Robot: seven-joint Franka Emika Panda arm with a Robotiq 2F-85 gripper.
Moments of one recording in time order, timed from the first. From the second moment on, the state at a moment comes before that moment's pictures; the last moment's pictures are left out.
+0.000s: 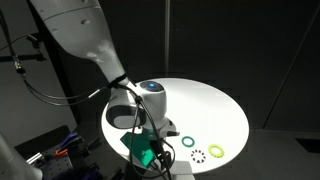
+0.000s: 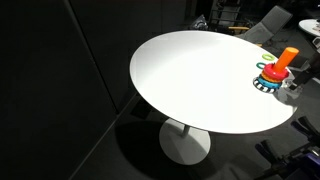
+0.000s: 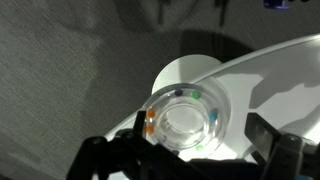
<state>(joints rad) -0.44 0.40 -0.06 -2.49 0.11 2.87 -0.60</state>
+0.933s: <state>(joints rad) -0.45 0.43 -0.07 -2.47 0.11 2.87 -0.60</state>
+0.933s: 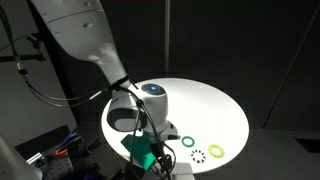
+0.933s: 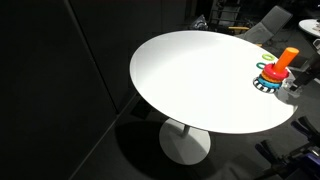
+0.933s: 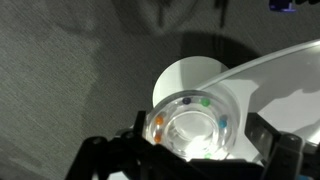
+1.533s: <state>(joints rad) -0.46 0.45 -0.06 -2.45 0.11 2.87 -0.60</state>
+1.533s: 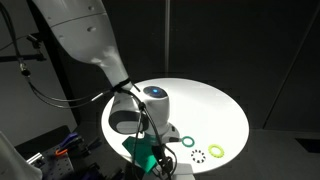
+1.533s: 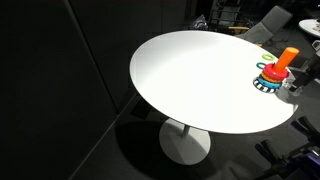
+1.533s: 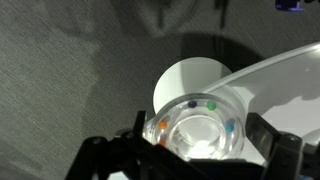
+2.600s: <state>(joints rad) -0.47 0.46 -0.05 -2.43 0.11 2.87 -0.60</state>
